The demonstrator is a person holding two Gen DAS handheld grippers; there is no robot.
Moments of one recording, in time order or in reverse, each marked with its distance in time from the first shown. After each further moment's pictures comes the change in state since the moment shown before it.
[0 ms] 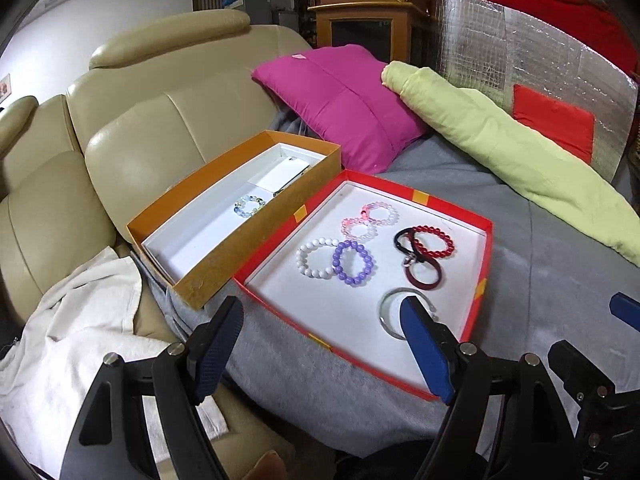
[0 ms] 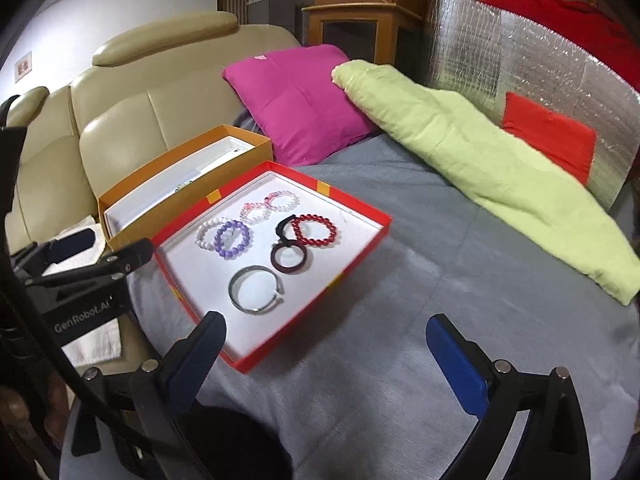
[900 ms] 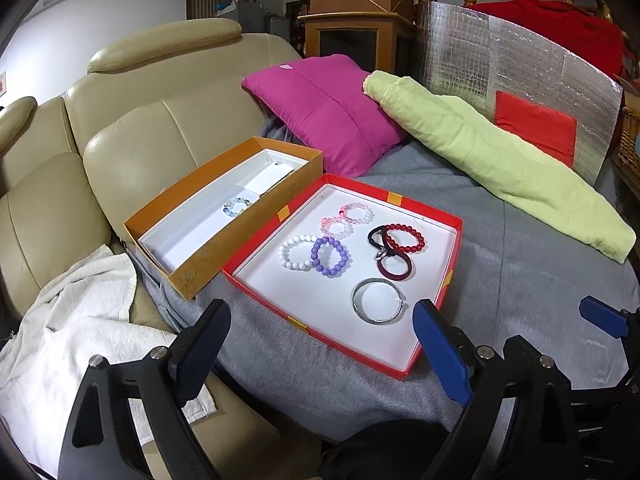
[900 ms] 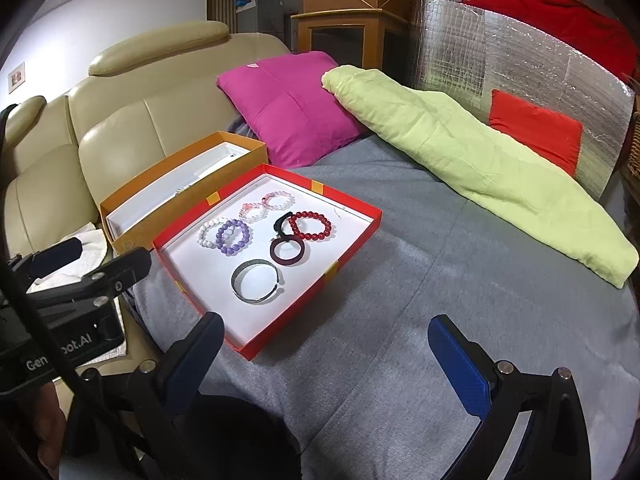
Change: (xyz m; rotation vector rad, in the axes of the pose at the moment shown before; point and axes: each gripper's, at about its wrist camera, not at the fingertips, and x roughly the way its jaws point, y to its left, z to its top) left arm -0.031 -0.011 -0.012 0.007 -0.024 -0.039; right arm -0.013 0.006 -0.013 0.039 -0.011 -0.010
